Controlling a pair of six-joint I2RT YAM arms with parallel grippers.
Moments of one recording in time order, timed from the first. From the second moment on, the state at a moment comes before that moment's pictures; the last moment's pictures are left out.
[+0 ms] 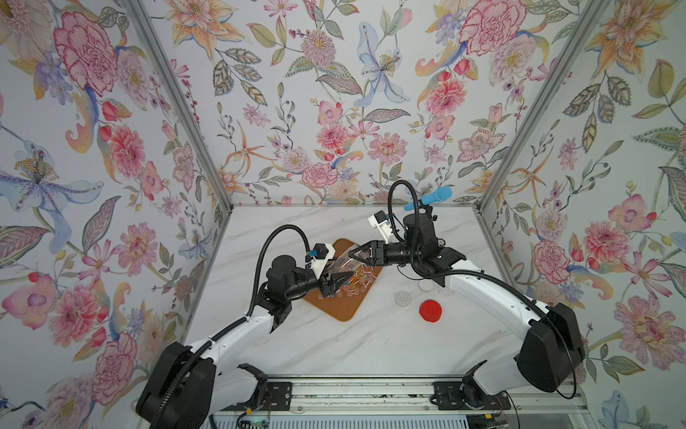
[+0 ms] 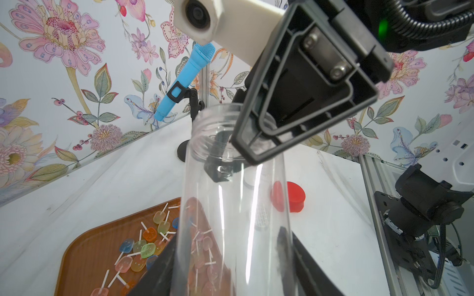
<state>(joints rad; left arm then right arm) -0.48 1.20 0.57 0.52 0.65 -0.03 0.61 1.49 1.19 -0.13 -0.74 0.63</state>
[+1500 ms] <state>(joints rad) -0.48 1.00 0.38 0.39 -0.19 -0.09 0.56 1.64 1.09 -0.28 0.31 0.17</state>
